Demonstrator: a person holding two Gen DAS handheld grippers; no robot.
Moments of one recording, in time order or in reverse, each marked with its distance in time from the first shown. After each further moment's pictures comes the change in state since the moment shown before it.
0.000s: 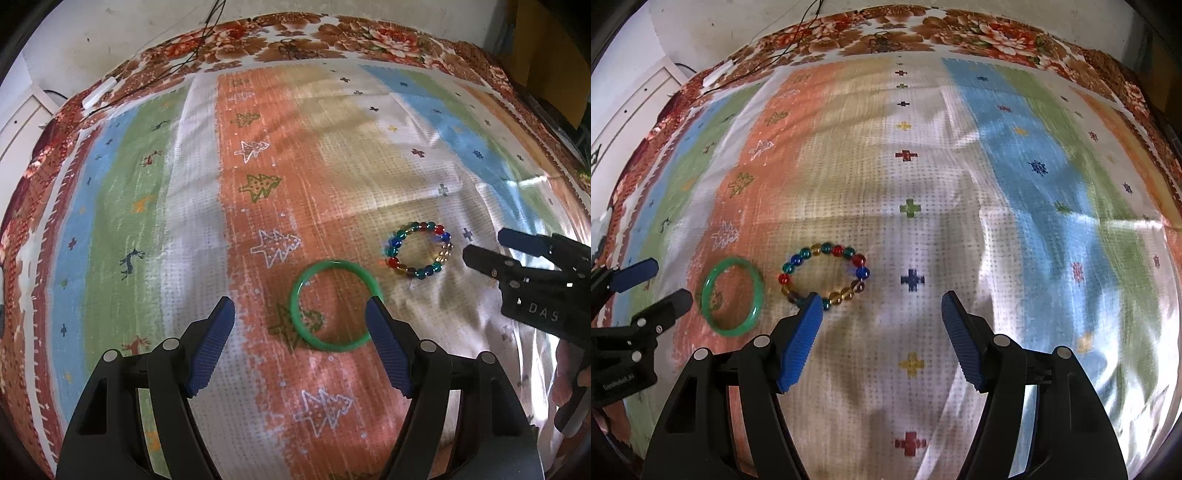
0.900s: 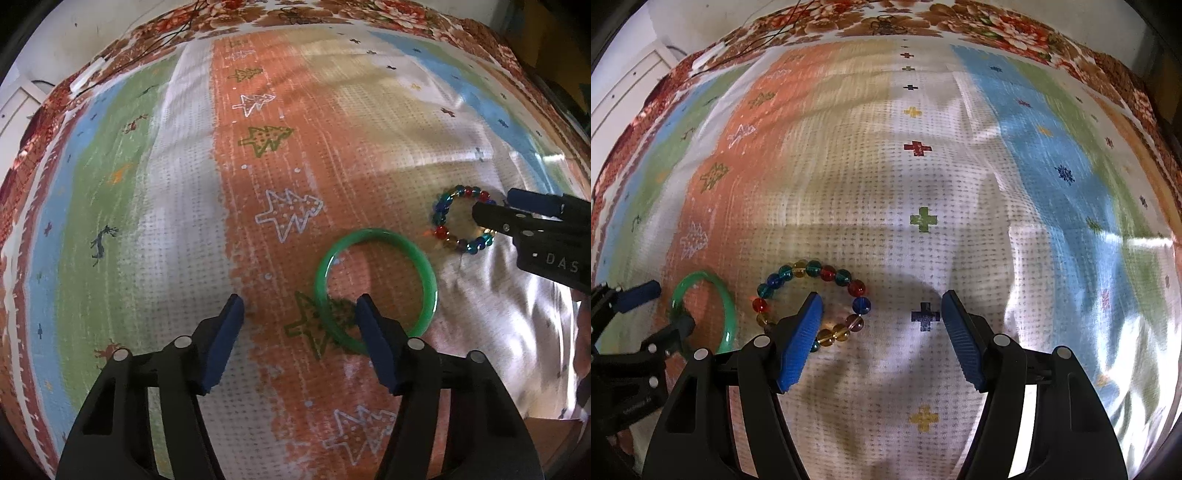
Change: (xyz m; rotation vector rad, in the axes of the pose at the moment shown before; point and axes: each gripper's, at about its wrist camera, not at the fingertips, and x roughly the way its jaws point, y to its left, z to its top) left arm 0.047 0.013 -0.012 0.024 0.074 0.006; right arm 0.040 0.012 0.014 -0.040 0.045 -0.055
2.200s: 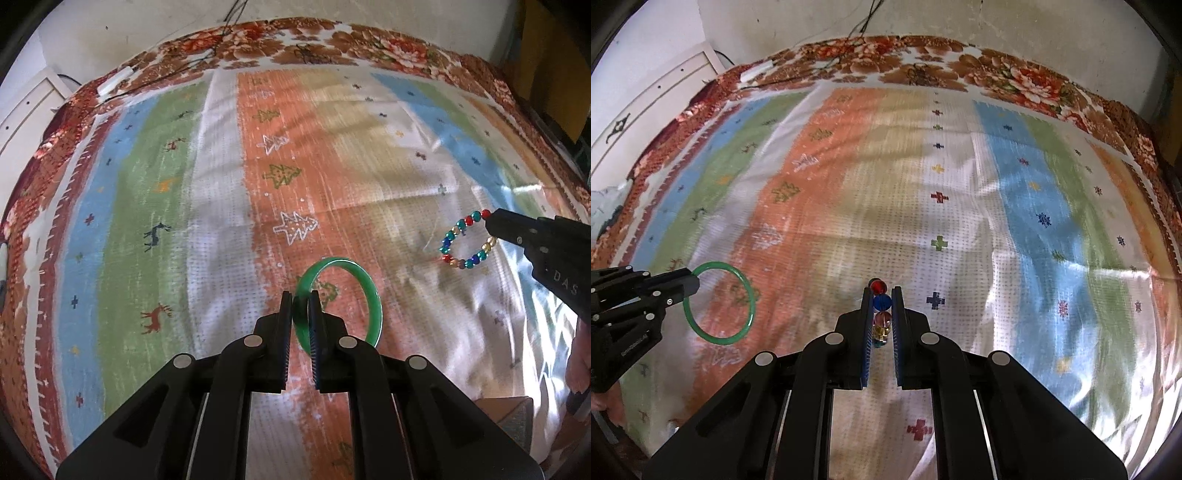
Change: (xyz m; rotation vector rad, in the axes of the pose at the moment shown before) left arm -0.077 0.005 -0.014 -0.077 -0.096 -0.020; right arm -0.086 0.014 -0.016 -0.102 -0.136 0.060
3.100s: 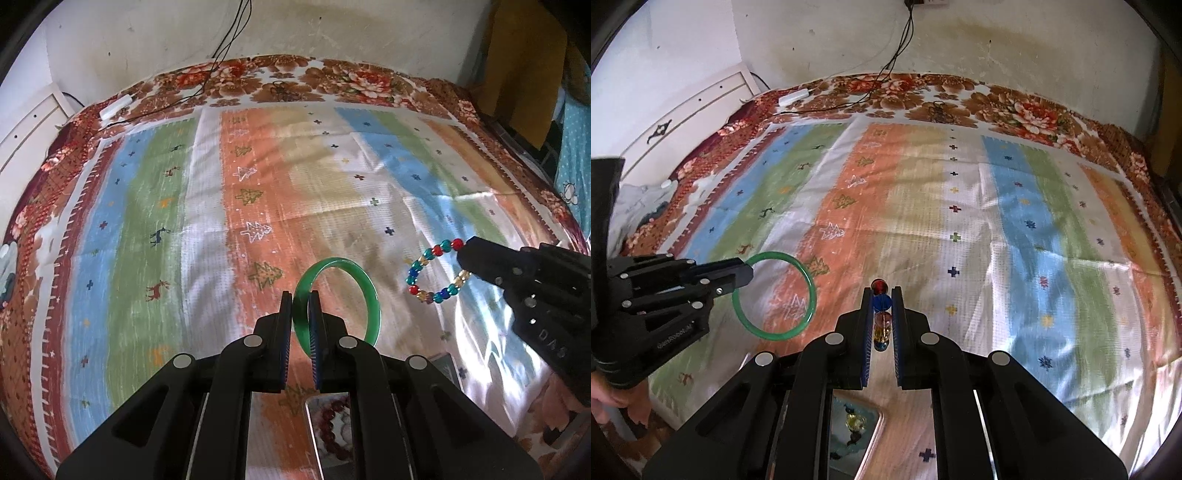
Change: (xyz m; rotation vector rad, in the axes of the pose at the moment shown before) left arm -0.088 -0.038 -0.040 0.011 -0.117 -0.064; right arm -0.104 0.029 -0.051 -0.040 -0.117 0.040
